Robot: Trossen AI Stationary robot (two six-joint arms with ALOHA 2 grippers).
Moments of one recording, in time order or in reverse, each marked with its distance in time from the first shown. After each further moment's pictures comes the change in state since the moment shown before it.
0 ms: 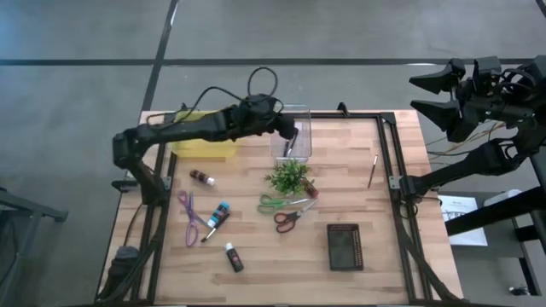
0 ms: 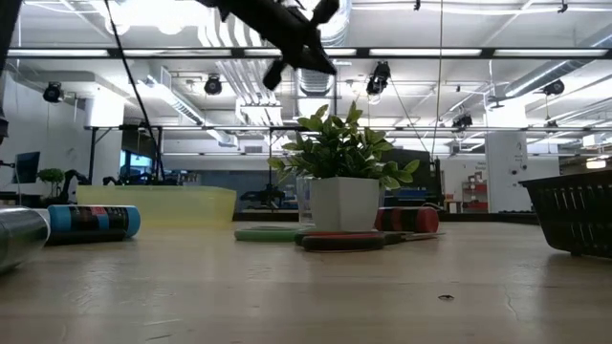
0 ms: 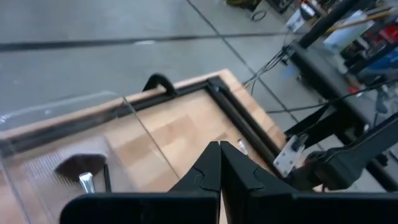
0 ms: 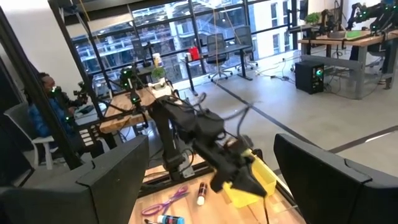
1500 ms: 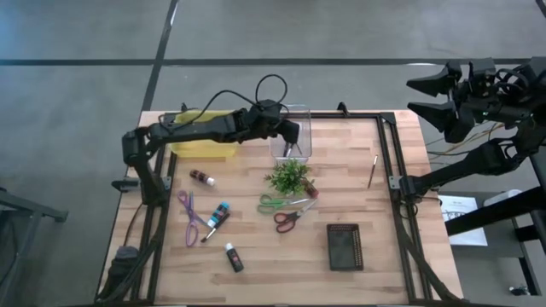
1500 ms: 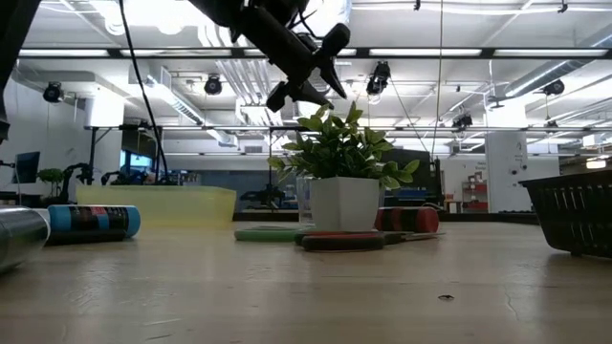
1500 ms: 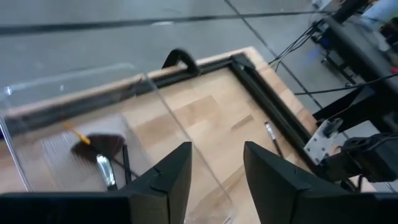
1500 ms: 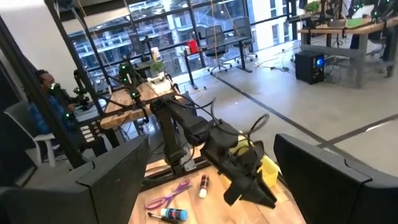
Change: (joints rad) left arm 0.010 0.071 -0.002 -0.018 -0.010 0.003; right arm 0.000 0.006 0.000 -0.030 0.003 0.048
